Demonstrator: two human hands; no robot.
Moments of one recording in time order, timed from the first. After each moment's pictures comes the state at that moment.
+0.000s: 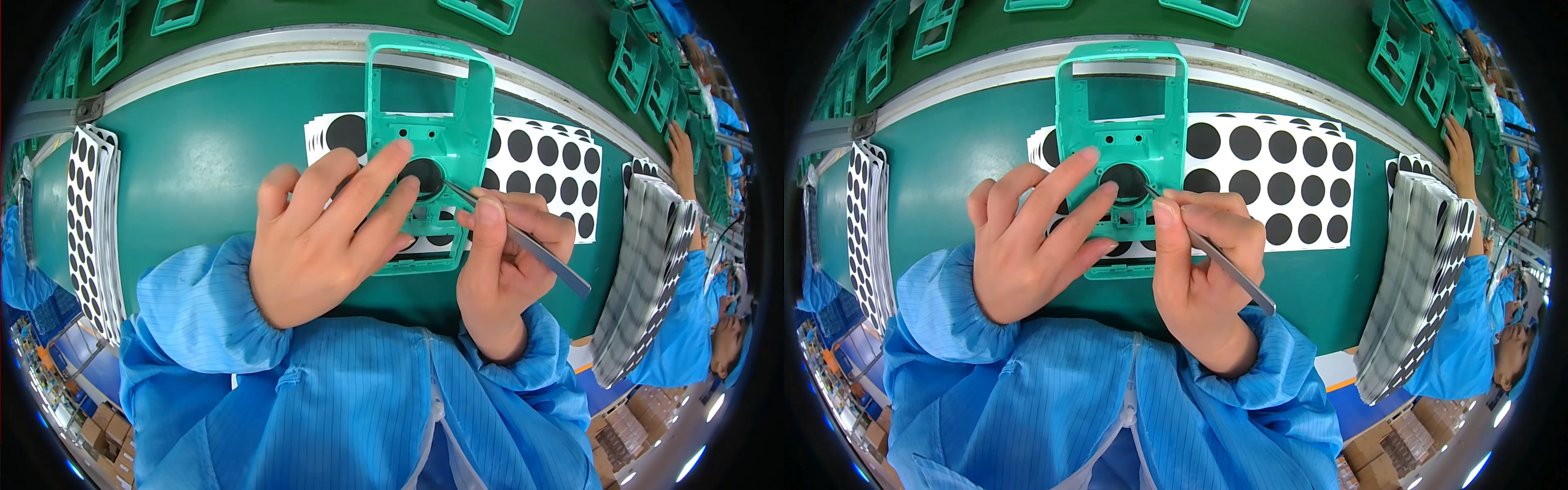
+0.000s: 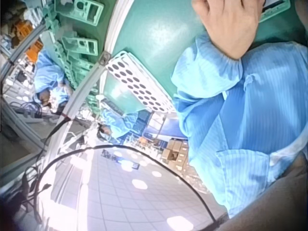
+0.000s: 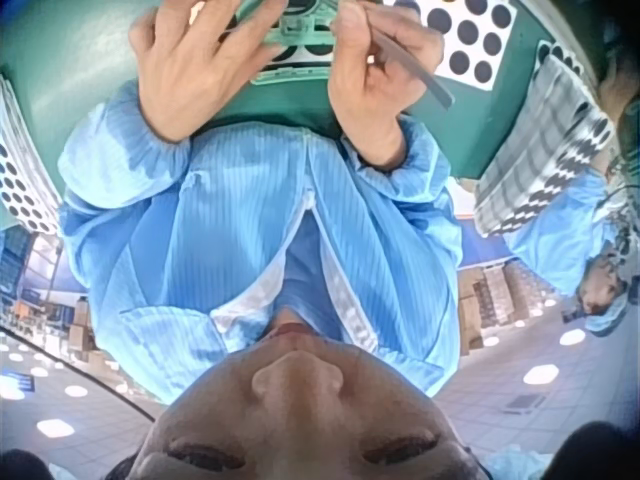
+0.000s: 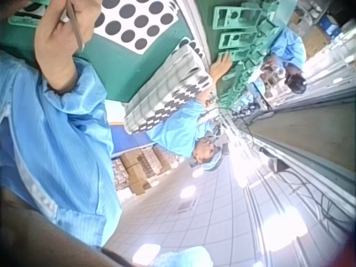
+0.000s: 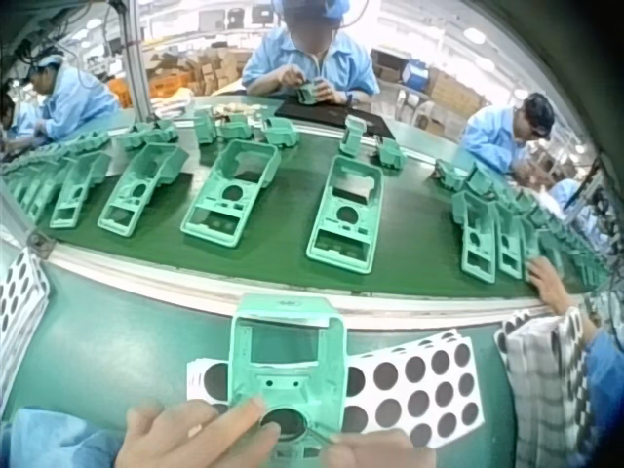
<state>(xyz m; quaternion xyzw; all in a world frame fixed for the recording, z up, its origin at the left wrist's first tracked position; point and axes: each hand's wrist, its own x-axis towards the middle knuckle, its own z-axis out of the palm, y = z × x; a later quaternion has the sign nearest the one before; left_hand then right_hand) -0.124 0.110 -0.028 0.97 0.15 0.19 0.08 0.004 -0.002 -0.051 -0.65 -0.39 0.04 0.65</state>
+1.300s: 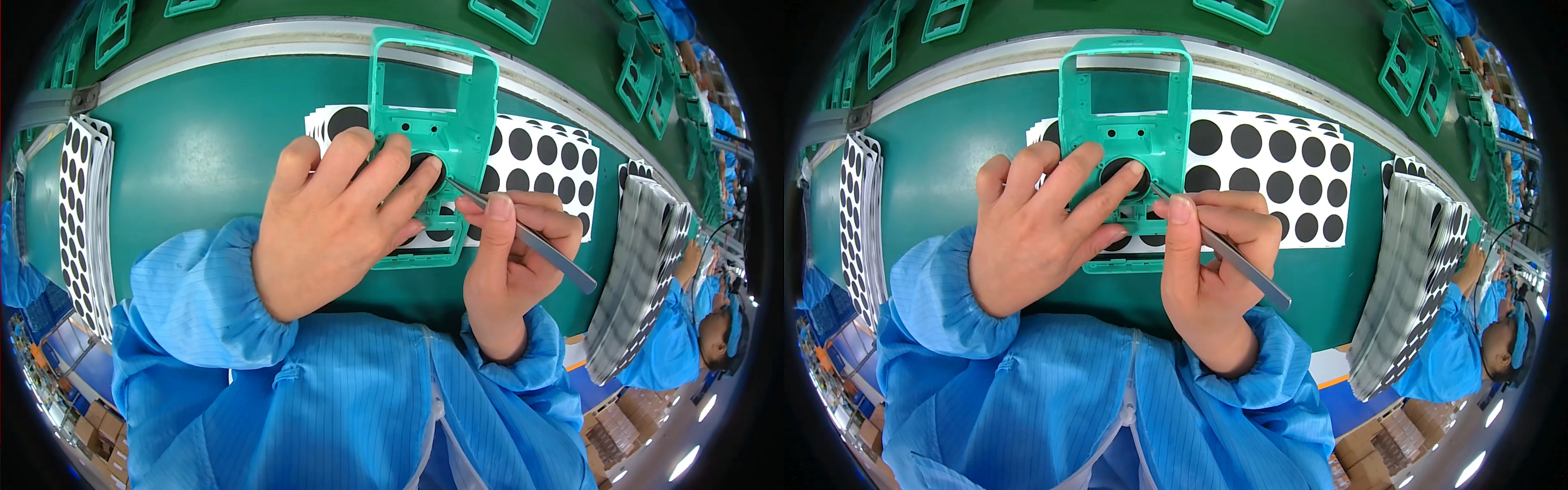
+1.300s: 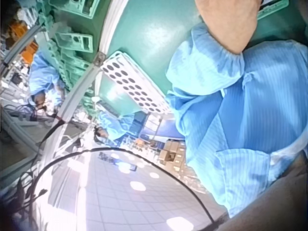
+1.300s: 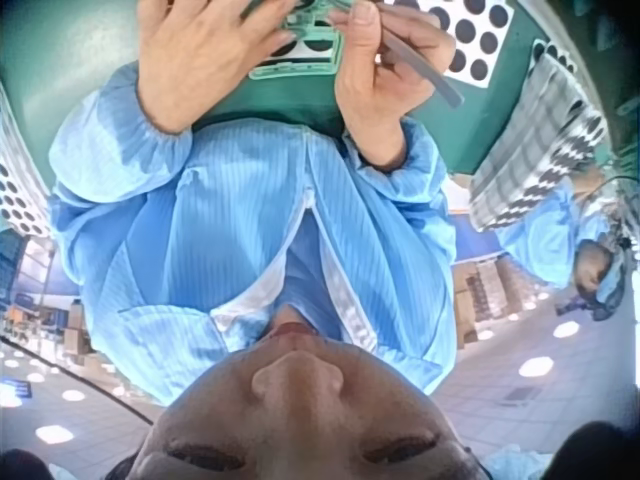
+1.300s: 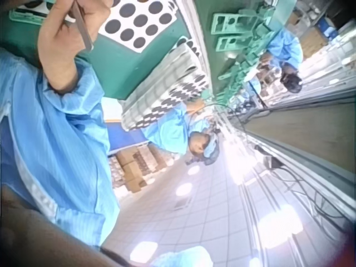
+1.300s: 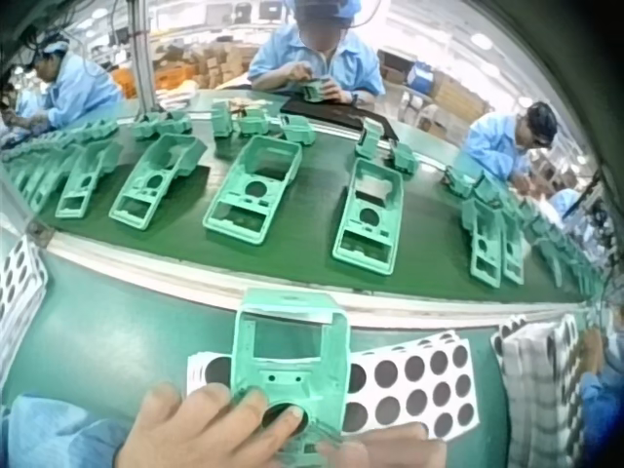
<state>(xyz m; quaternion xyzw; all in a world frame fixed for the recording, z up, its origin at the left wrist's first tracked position) -0.111 0.111 -0.026 0.98 0.16 0.12 0.03 0.007 -0.006 -0.038 -0.69 -0.41 0.08 0.59</state>
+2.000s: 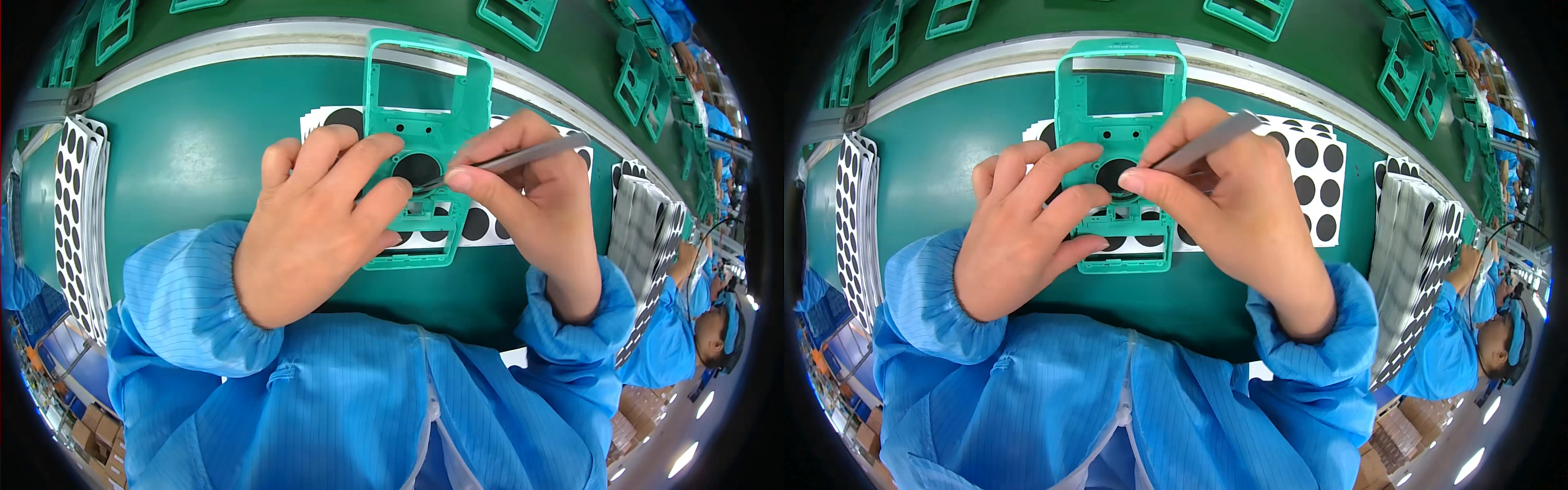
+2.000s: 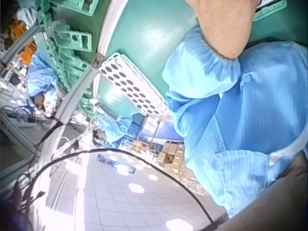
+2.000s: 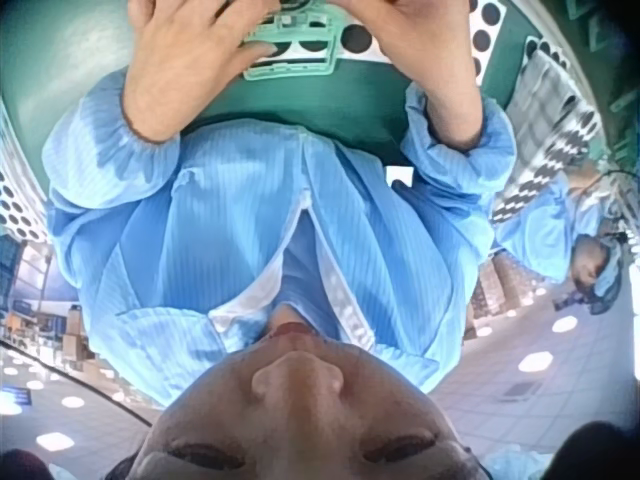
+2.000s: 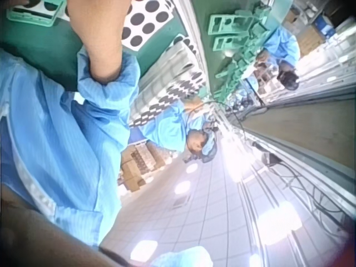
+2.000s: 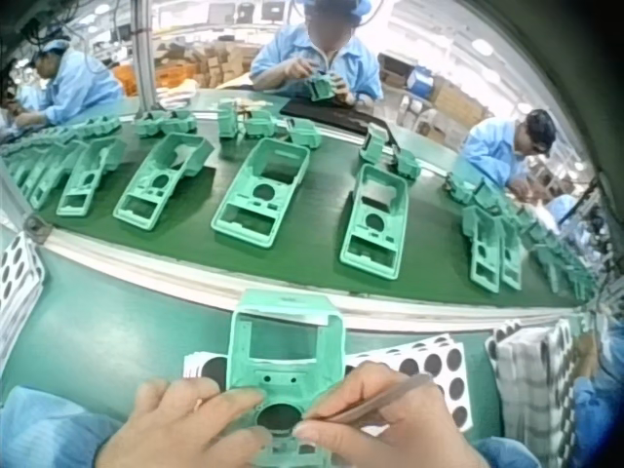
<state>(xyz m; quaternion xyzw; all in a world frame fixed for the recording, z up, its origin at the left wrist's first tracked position) -0.118 0.121 -0.015 0.96 0.15 0.10 0.21 0.069 0.023 0.004 -0.66 -0.45 0.38 0.47</state>
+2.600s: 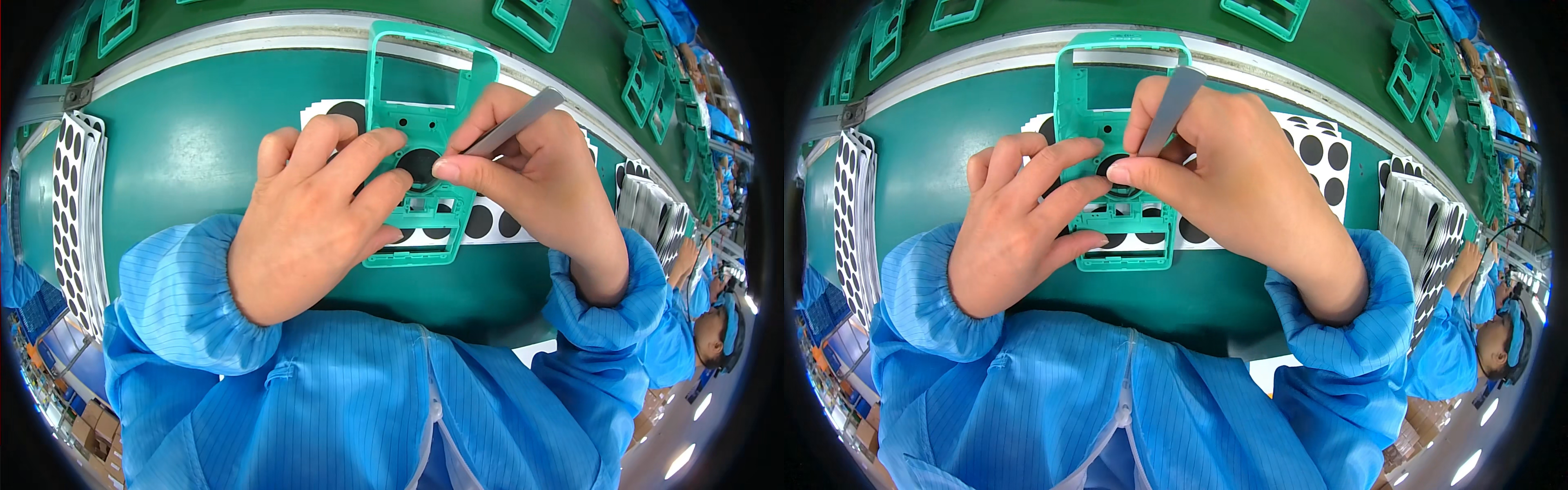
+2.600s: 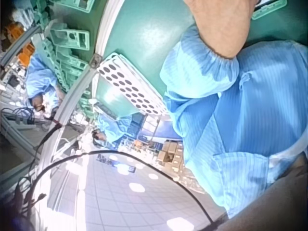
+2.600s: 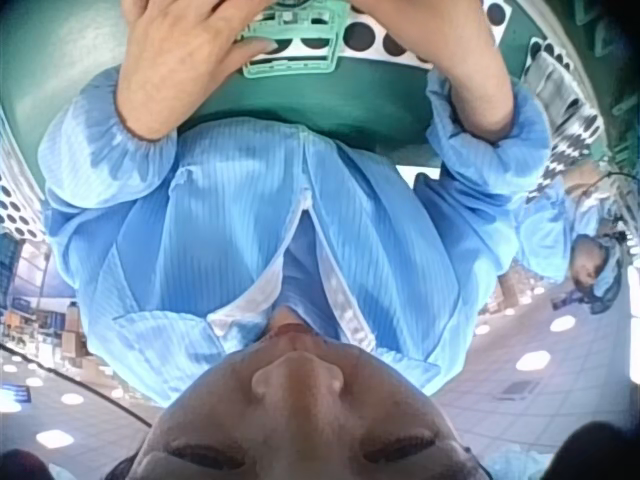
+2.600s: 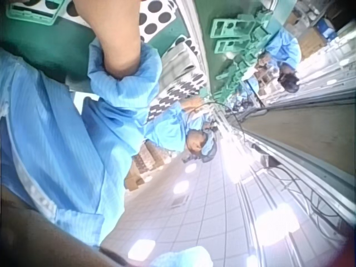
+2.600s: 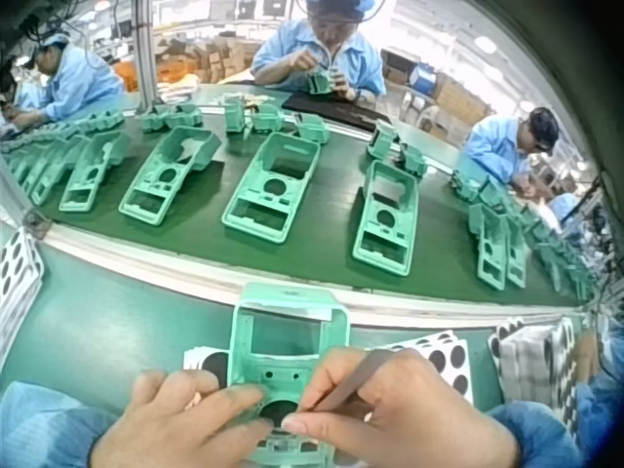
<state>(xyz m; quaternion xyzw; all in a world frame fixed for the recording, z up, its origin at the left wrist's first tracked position) -0.117 0.124 -0.016 0.96 0.15 0.11 0.21 0.081 0.045 0.014 -0.66 -0.52 0.43 0.32</state>
